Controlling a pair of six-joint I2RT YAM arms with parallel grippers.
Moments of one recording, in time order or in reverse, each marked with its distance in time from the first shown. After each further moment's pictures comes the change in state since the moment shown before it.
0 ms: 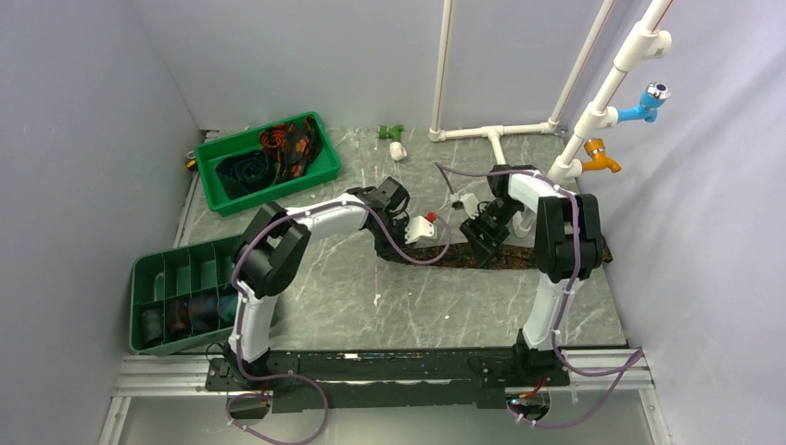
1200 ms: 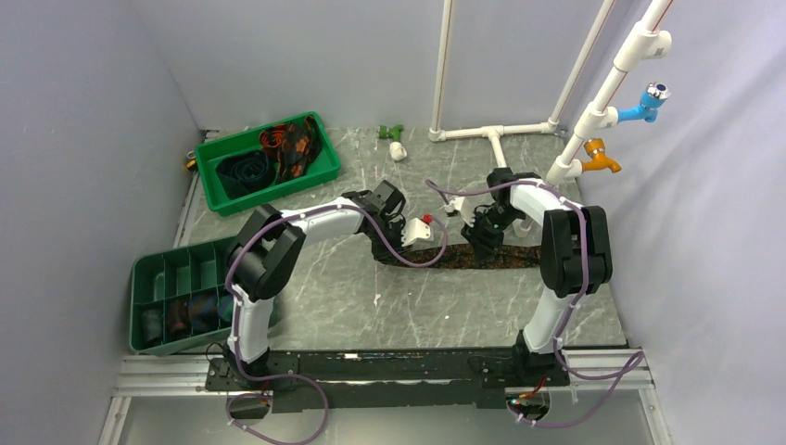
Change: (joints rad) left arm 0.004 -0.060 -0.098 0.063 0.011 -0.029; right arm 0.026 -0.136 -0.114 0.113 -0.088 -0.318
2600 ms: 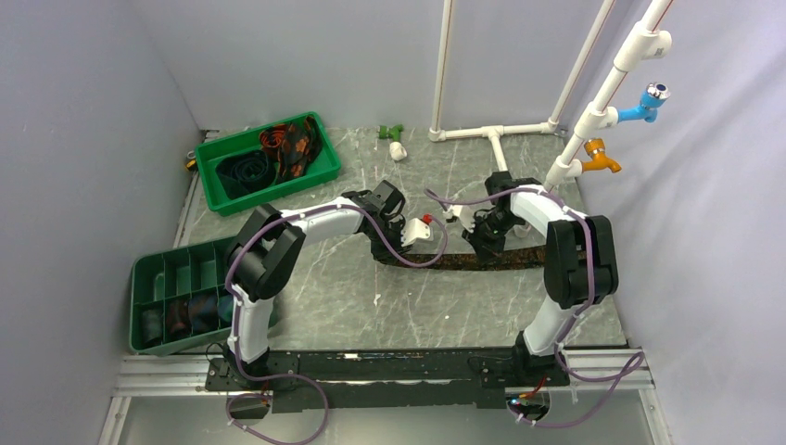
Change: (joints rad) left arm 0.004 0.000 0.001 -0.006 0.001 0.003; right arm 0.029 -0.085 -0.058 0.024 0.067 0.036
